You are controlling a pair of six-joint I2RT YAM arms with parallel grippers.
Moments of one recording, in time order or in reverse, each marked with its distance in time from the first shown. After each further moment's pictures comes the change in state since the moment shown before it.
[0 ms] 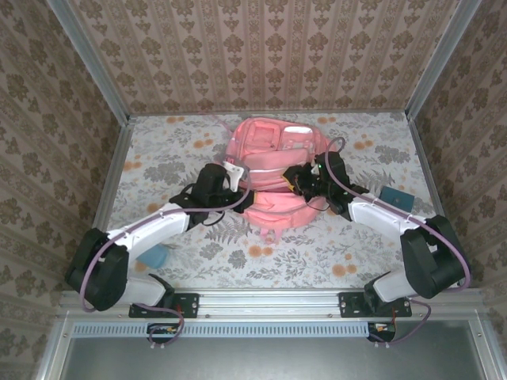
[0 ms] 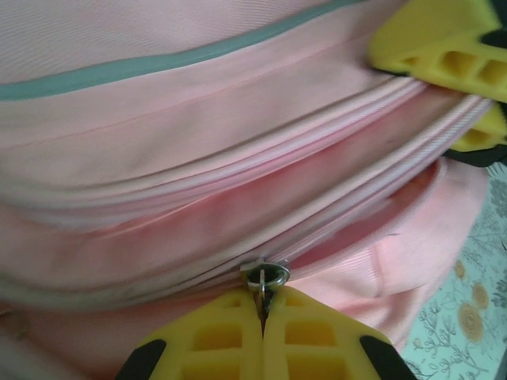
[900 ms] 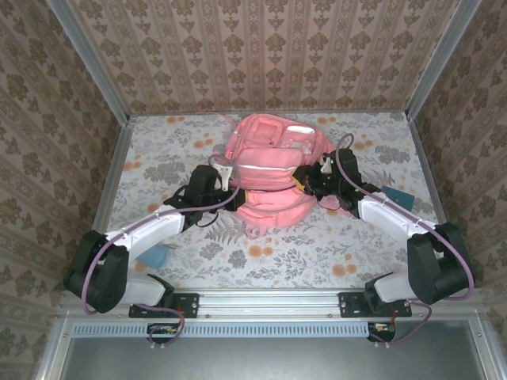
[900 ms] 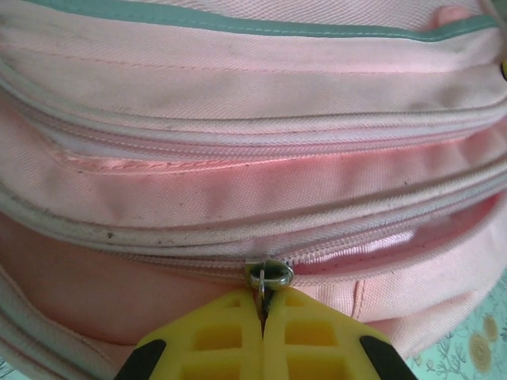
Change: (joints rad) left arm 0.046 0.008 -0.032 0.032 0.008 -0.085; right arm -0.103 -0.045 0.000 -0.105 -0.102 -0.155
